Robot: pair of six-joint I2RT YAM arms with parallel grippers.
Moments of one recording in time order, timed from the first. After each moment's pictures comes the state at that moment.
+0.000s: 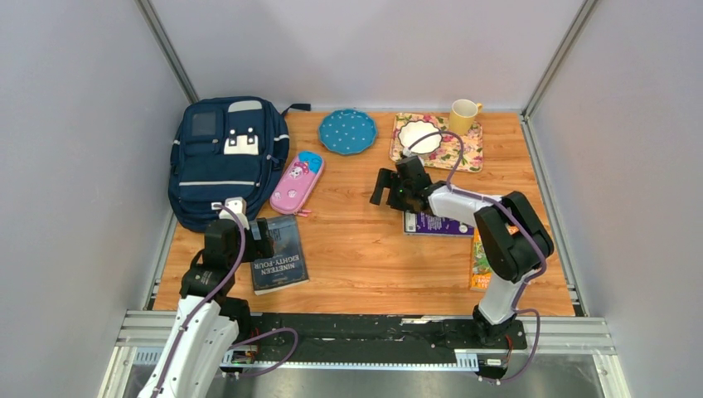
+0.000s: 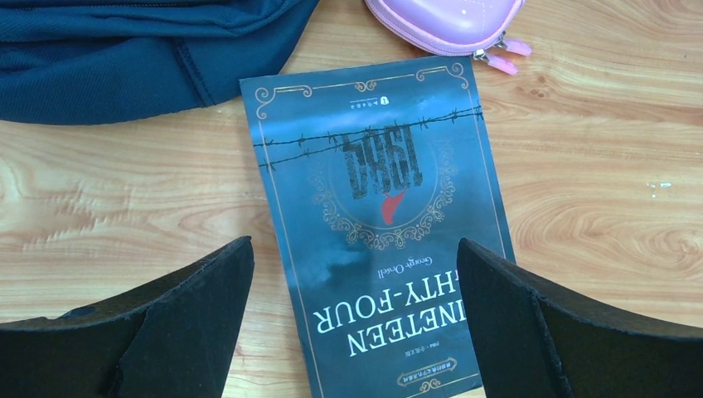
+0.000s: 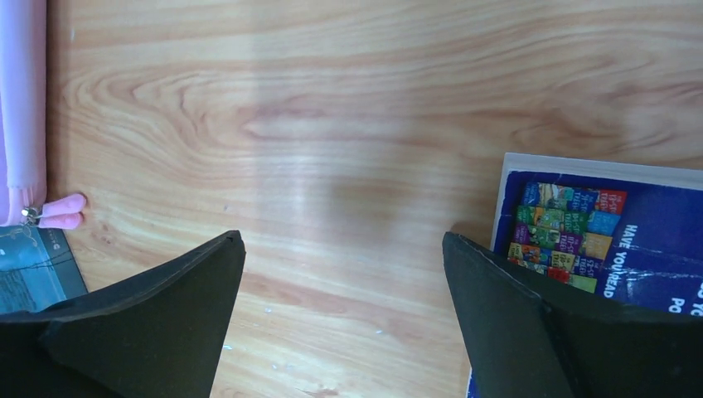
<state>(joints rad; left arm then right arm) -0.13 0.49 0.41 -0.57 -0.05 -0.23 0.53 1.78 1.01 -0.07 0.01 0.68</state>
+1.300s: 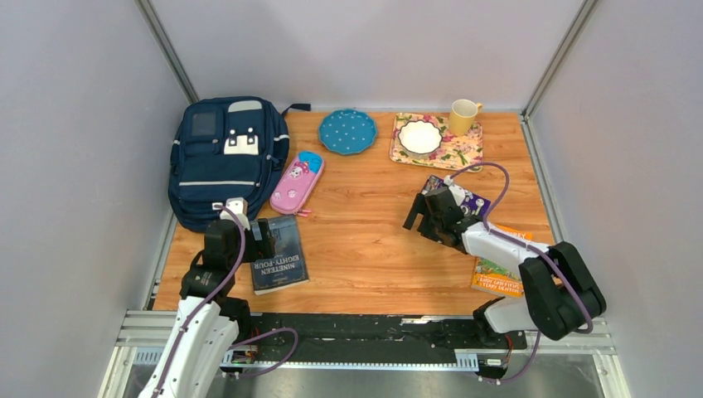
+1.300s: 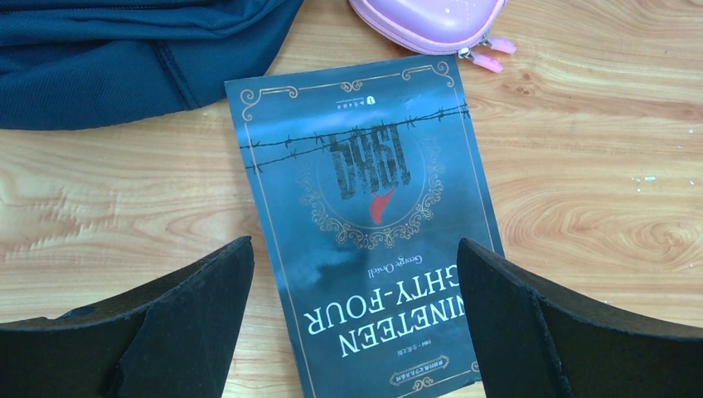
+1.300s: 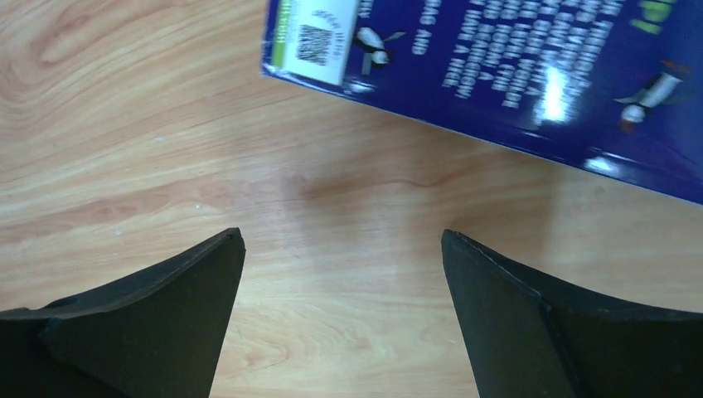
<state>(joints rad) -0.13 0.48 0.40 -0.56 -0.02 -0.23 0.46 1.40 0.63 -0.14 0.15 0.77</state>
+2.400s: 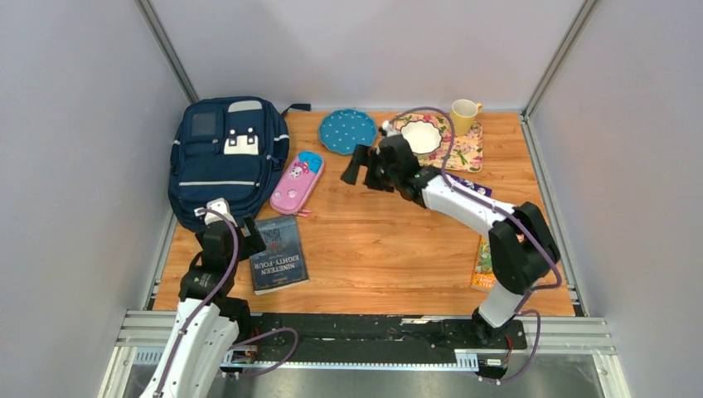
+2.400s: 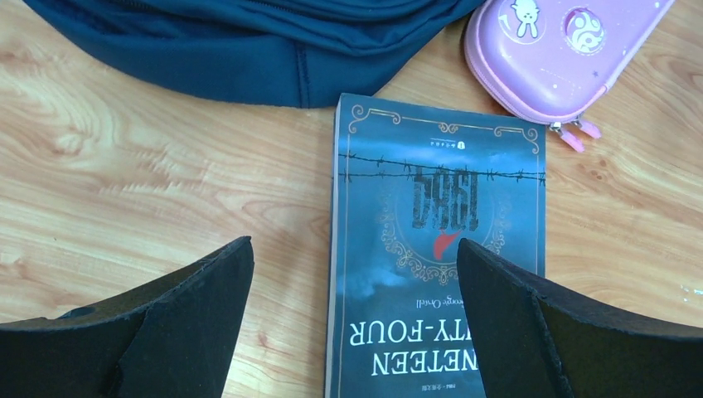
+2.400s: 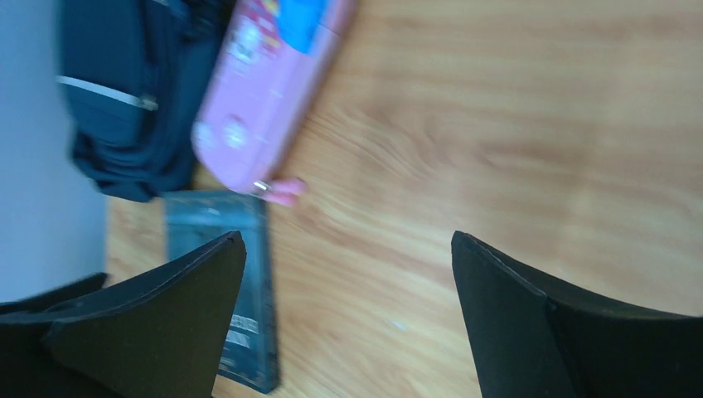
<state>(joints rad) -0.13 0.45 0.40 -0.58 -0.26 -0.37 0.64 1.63 1.12 -0.13 -0.03 0.72</state>
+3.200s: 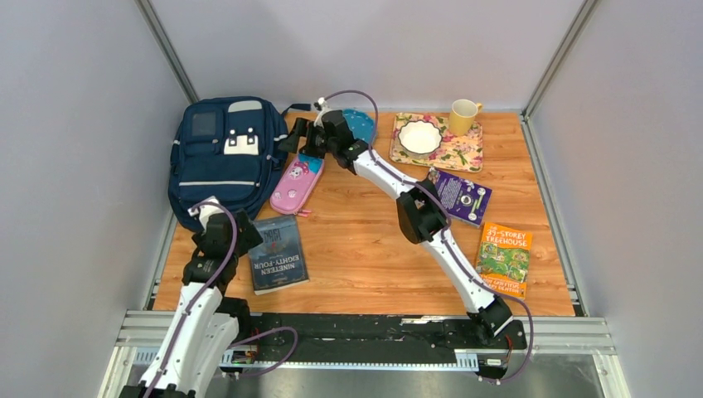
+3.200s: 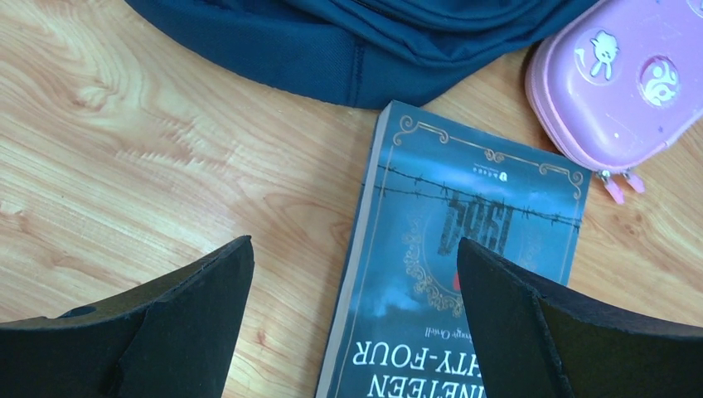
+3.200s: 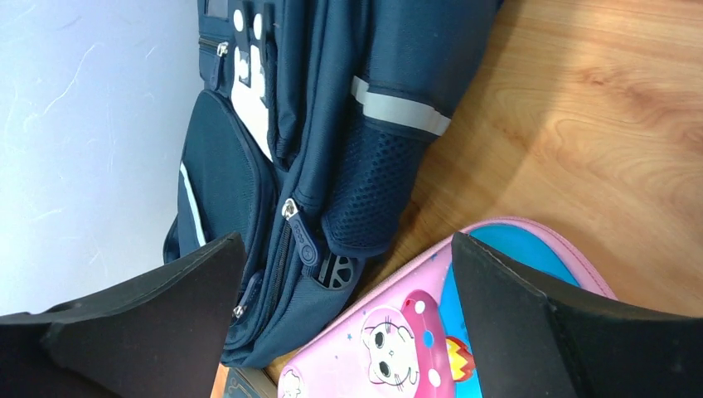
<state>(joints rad) -0.10 0.59 0.43 -0.57 -0.34 -0.52 0.66 2.77 2.54 -0.09 -0.36 0.77</state>
